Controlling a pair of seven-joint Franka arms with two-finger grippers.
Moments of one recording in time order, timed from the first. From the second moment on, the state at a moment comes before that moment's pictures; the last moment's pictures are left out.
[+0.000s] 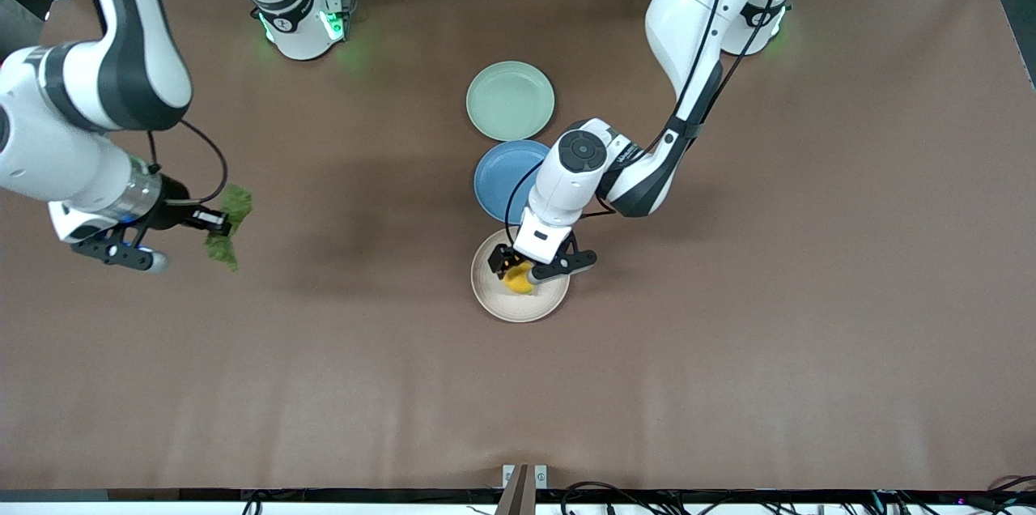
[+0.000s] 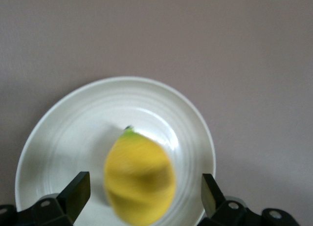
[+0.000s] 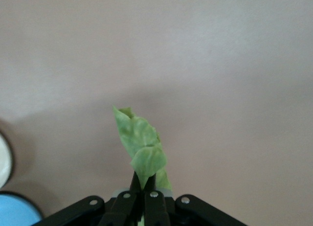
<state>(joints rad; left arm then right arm) -0.68 0.81 -0.06 -1.51 -0.02 2.70 -1.08 0.04 0.16 0.01 -1.84 0.10 1.95 0.29</state>
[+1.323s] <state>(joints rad) -0.26 0.51 0.06 -1.58 0.07 2.12 -0.37 0.09 0.12 0.45 -1.86 0.10 1.97 0.82</state>
